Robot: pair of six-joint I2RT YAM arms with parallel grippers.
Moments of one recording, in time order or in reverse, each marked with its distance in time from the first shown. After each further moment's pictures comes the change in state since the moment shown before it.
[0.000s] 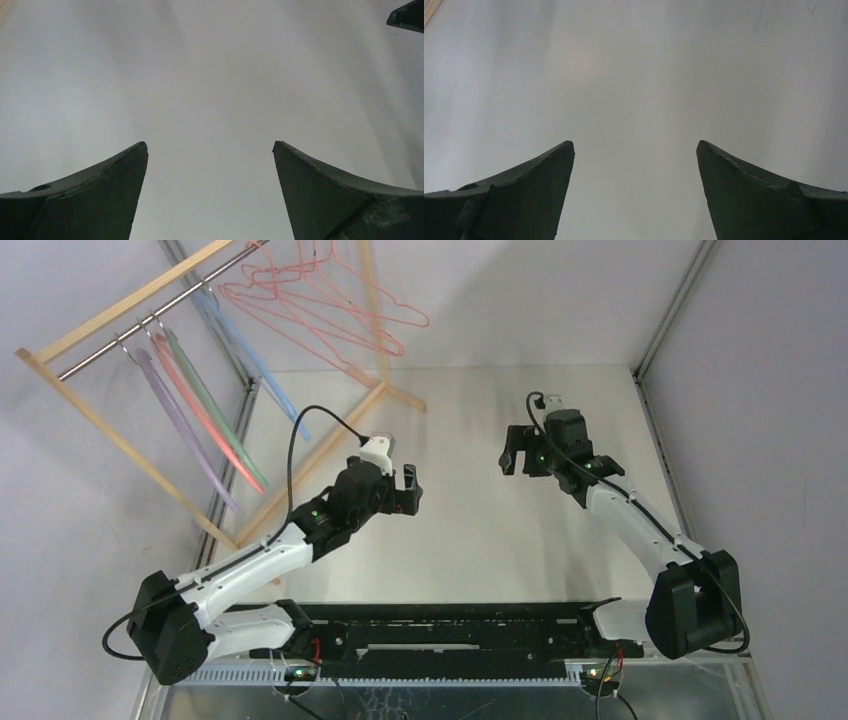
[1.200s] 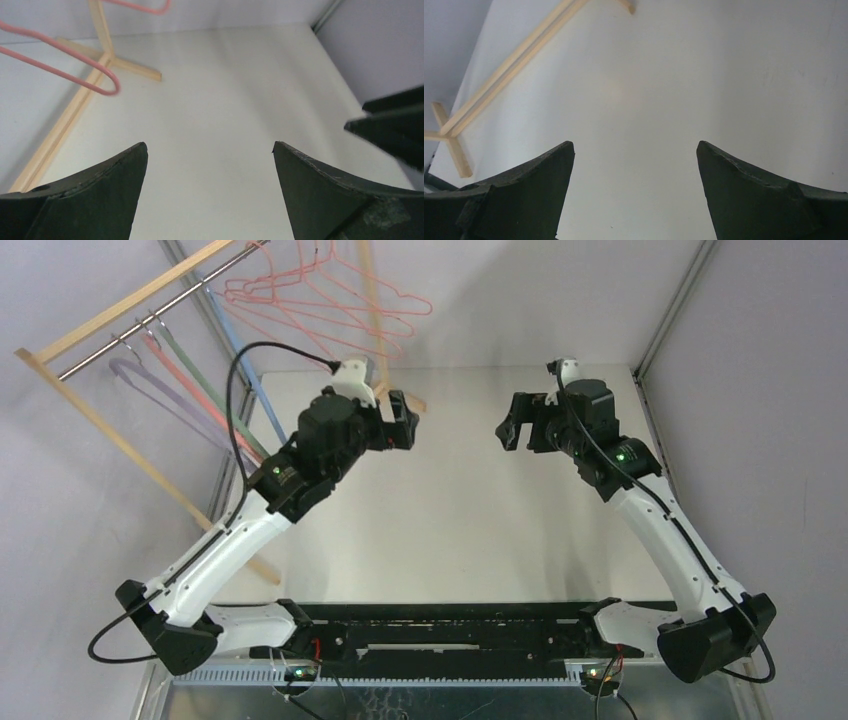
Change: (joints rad) left arm 0.060 0.081 0.615 -0.254 -0.043 0.062; right arm 0.083 -0.108 0.344 -0.253 0.007 0.034
